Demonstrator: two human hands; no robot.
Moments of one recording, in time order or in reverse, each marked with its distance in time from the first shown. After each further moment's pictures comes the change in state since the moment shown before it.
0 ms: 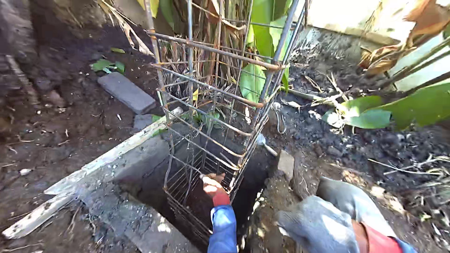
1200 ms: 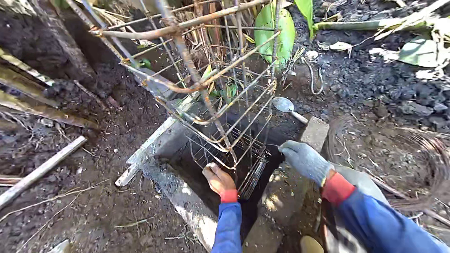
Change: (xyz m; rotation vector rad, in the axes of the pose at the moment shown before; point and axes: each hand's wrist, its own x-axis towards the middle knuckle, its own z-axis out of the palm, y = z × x) left_hand -0.074 0.012 -0.030 0.916 0.220 0.595; right_hand 0.087 0.164 0.085 0.906 0.277 0.406
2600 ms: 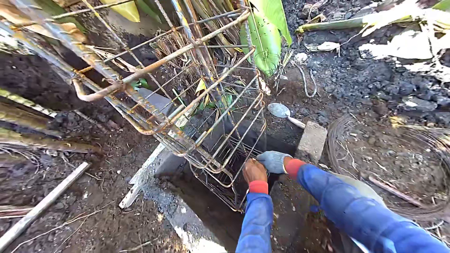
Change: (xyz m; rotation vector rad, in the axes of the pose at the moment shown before) left_hand -0.051 0.102 0.104 0.536 -0.728 -0.059; right_hand 0.134 0.035 0.054 -0.329 -0.453 -0.323
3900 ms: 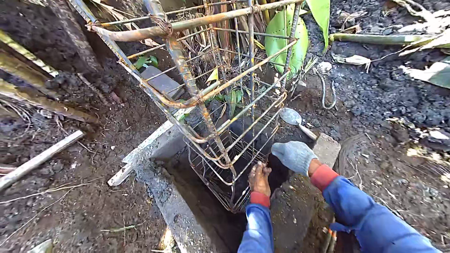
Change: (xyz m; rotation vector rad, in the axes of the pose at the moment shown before) left_hand 0.035 -0.059 0.083 -1.599 -0.100 -0.099; right_hand -0.036 -0.026 -0.056 -0.366 0.244 0.166
